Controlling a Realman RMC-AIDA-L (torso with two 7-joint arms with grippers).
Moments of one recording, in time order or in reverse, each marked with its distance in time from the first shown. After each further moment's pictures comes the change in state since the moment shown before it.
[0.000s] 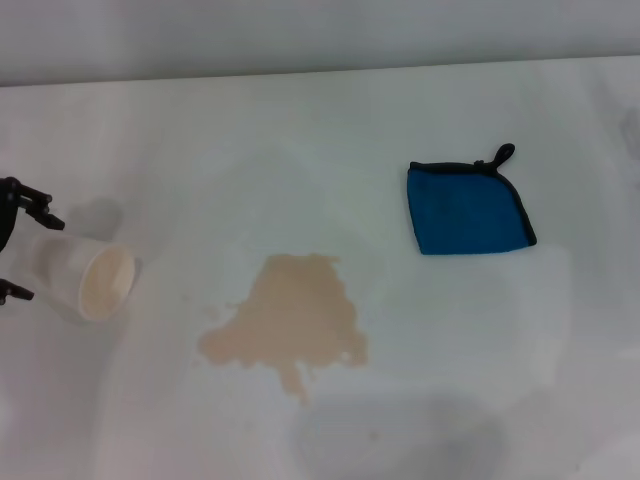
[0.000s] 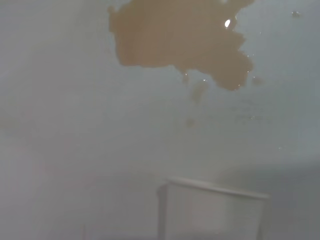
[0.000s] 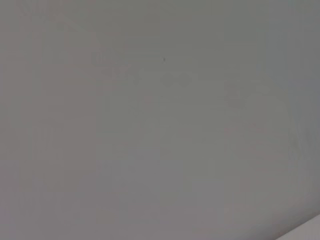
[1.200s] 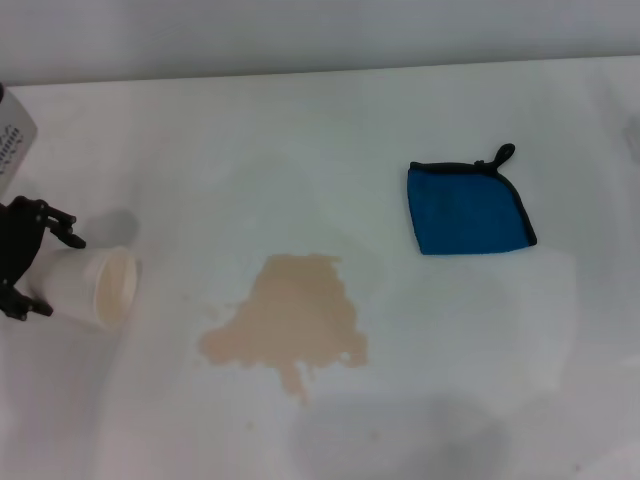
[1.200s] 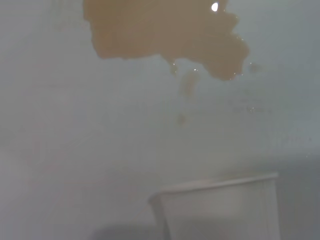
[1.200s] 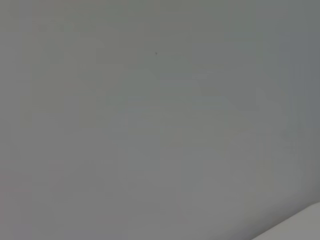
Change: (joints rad) left arm 0.016 -0.026 -0.002 0.105 0.046 -0.128 -0.014; right arm -0.011 0.005 0.000 0.007 0.000 -0.004 0.004
